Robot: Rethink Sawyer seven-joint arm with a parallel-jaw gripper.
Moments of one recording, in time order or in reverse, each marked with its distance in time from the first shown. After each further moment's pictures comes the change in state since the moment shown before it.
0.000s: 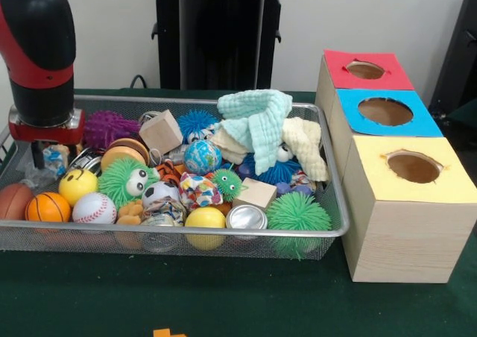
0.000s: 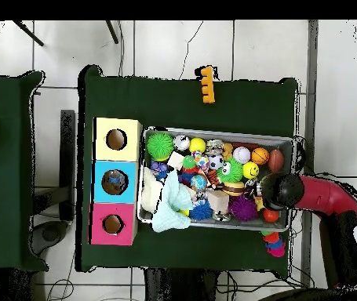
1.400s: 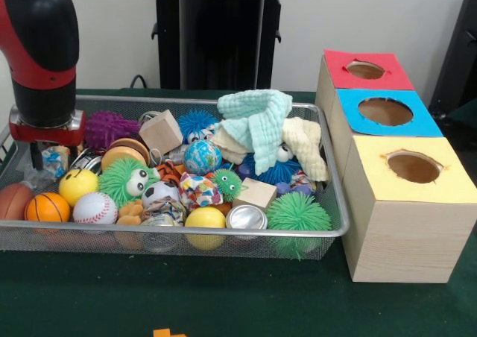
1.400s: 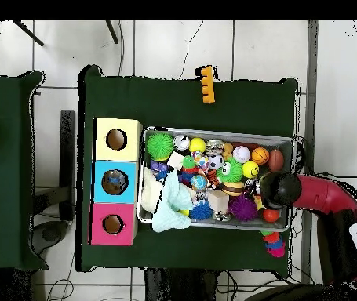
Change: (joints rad) arm 0.032 0.004 -0.037 -0.010 0.021 -0.019 0.000
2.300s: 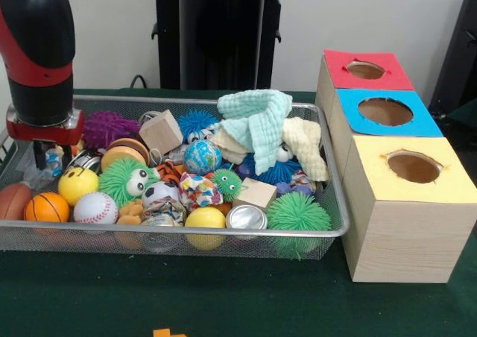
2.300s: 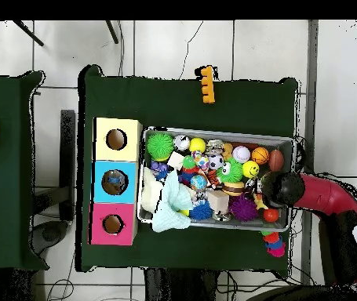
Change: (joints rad) arm -0.002 -0.006 -0.008 0.002 0.051 -0.007 0.000
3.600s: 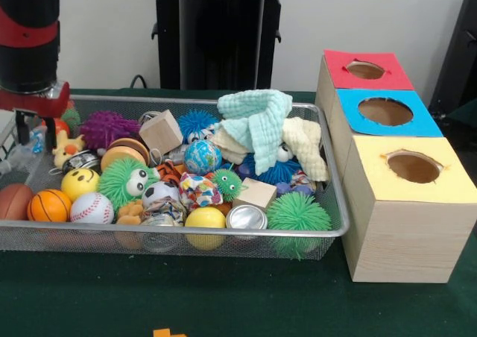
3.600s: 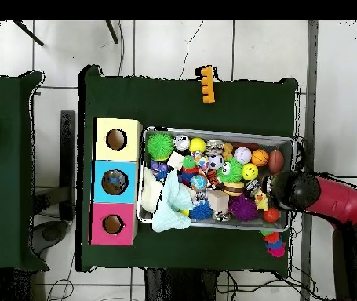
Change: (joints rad) arm 0.000 -0.121 -0.025 0.061 0.077 -0.001 0.000
